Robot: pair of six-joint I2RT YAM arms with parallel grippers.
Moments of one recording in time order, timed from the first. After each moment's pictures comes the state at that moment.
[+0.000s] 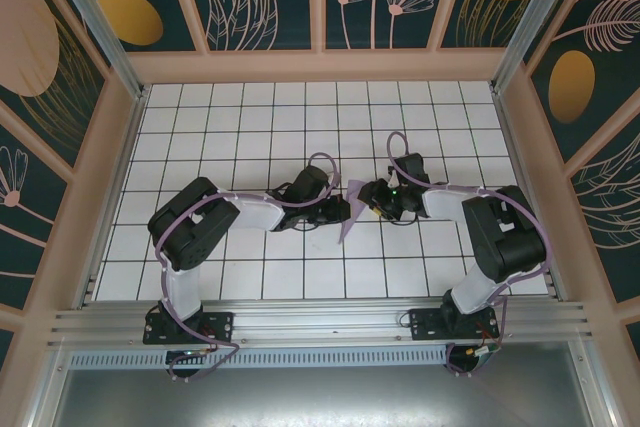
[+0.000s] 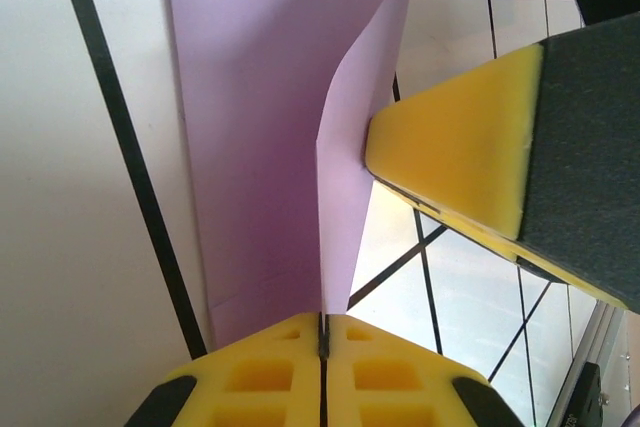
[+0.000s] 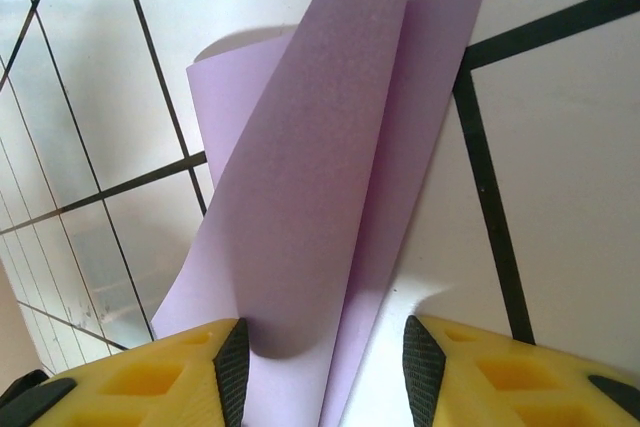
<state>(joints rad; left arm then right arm) -0.80 1.93 0.94 0.26 0.39 -0.87 0.36 1.63 0.69 -0.02 -0.46 0.84</state>
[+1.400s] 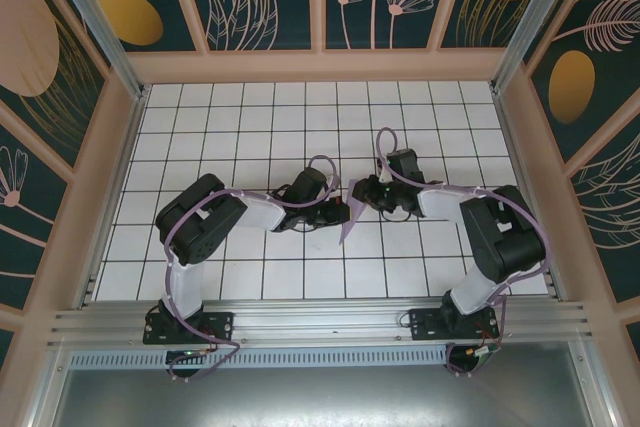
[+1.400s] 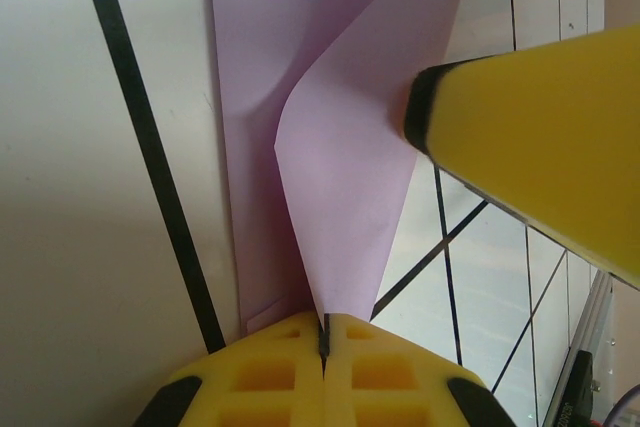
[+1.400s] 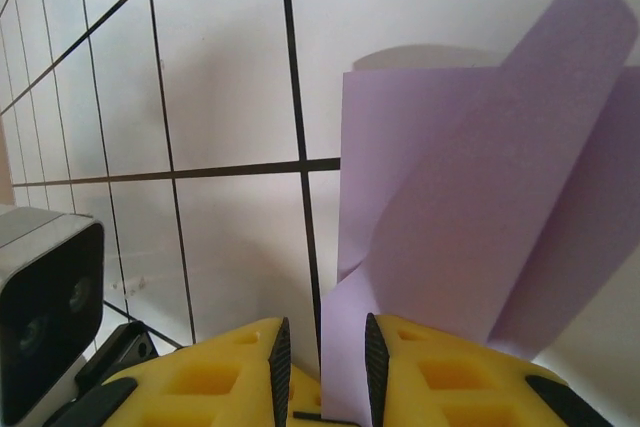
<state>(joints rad) -0.79 1.98 0.93 0.32 0.45 -0.89 0.41 1.64 0.72 0.05 -0.47 0.76</state>
